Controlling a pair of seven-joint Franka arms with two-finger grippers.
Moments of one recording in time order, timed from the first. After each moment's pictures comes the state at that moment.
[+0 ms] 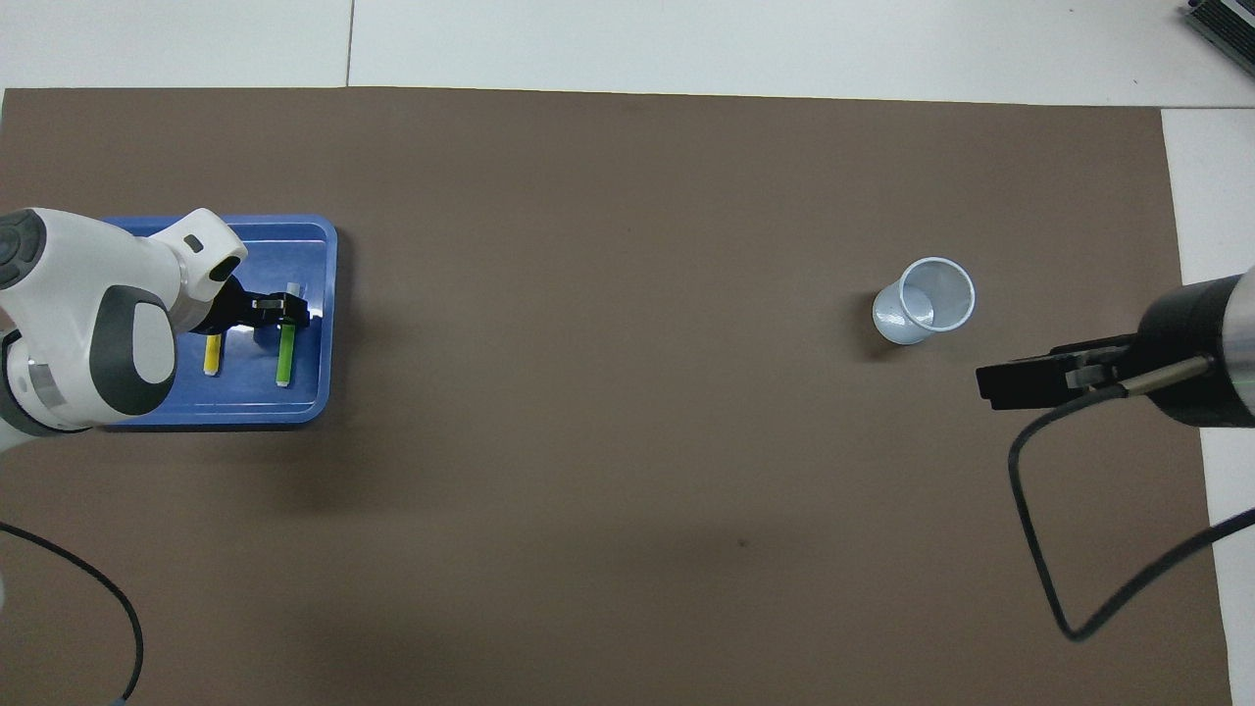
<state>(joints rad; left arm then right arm) 0.17 0.34 -0.17 -1.97 -0.13 2.35 0.17 0.02 -0.14 0.15 -1.60 0.10 1.53 0.00</state>
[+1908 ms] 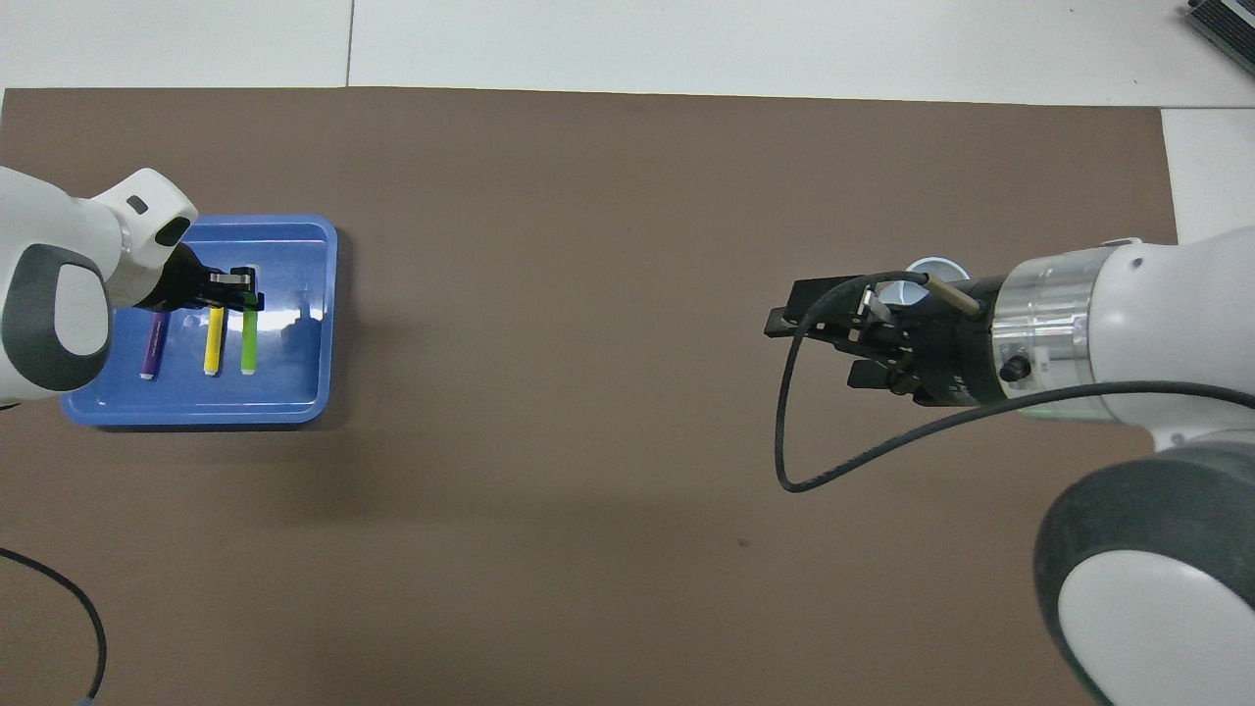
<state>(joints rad) 0.19 0.29 -0.17 -1.85 -0.13 2.13 -0.06 0.18 -0.12 0.15 -1.83 0.49 1.98 0.65</state>
